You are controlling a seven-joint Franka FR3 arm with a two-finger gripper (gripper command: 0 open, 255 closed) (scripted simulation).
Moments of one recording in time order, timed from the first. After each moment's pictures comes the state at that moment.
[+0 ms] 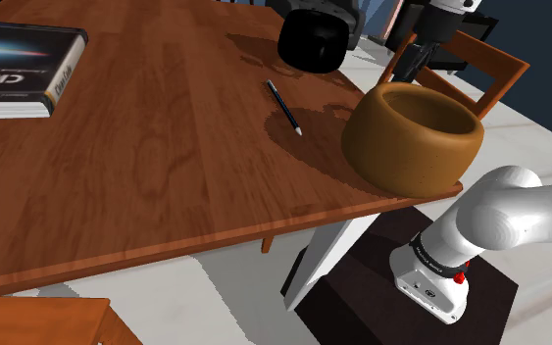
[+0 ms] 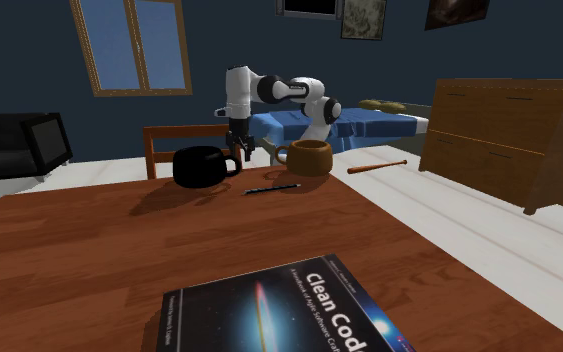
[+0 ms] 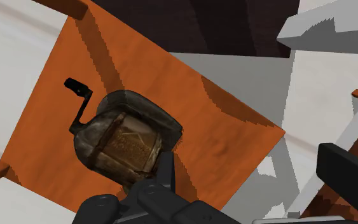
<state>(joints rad) -0.02 -0.81 0.03 -2.34 0.03 1.57 -0.10</state>
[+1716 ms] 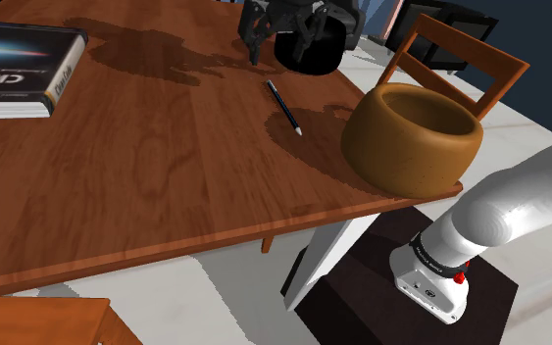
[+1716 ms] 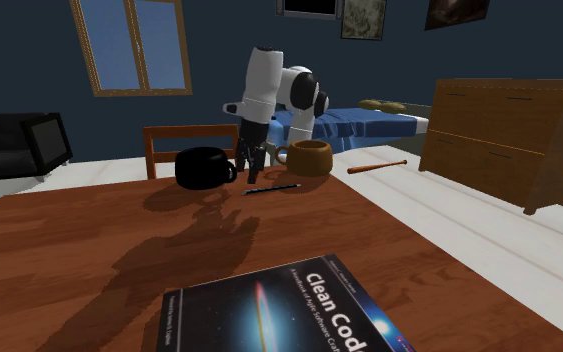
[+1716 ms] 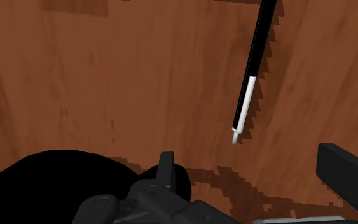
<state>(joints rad) -0.12 -0.23 0.66 -1.77 -0.04 1.72 0.77</state>
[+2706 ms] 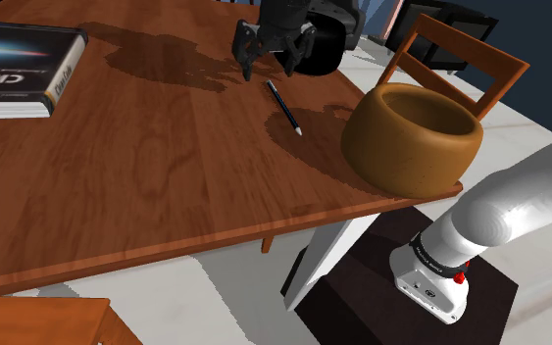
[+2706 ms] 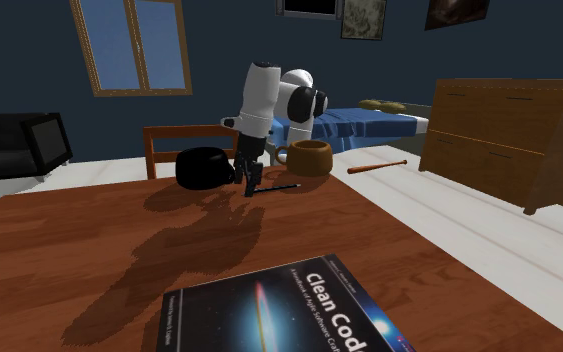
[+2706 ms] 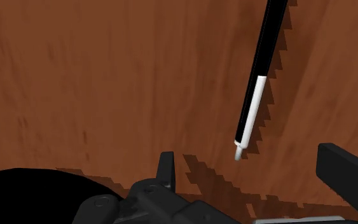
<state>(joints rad) -0.12 -0.21 0.67 -1.84 -0.06 1.82 0.80</state>
